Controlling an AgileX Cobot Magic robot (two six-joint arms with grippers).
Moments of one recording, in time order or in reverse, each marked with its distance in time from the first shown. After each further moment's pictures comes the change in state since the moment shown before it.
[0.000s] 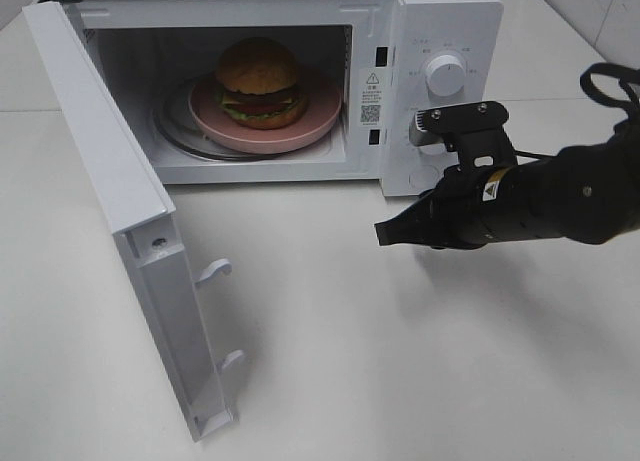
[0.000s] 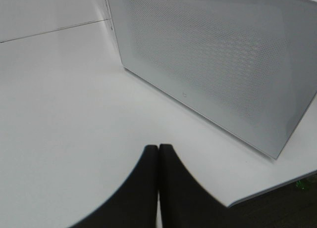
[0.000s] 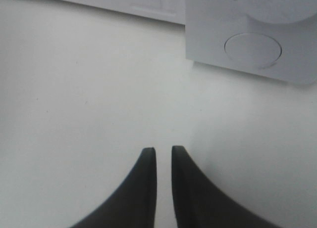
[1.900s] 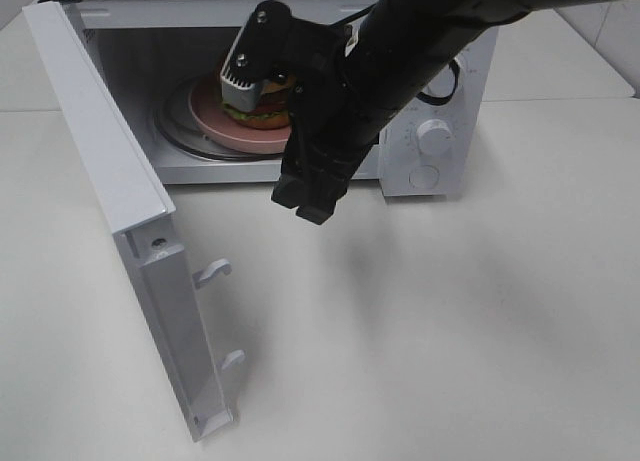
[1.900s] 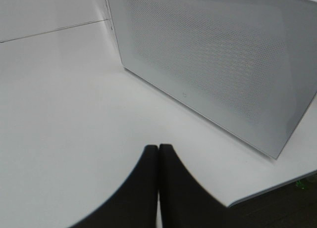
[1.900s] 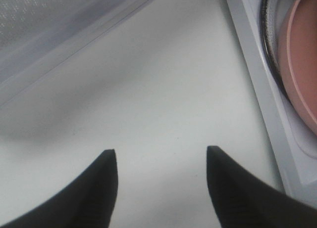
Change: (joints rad) left arm 0.000 0.000 0.000 0.000 0.000 0.000; right arm 0.201 0.048 -0.625 0.177 0.834 -0.946
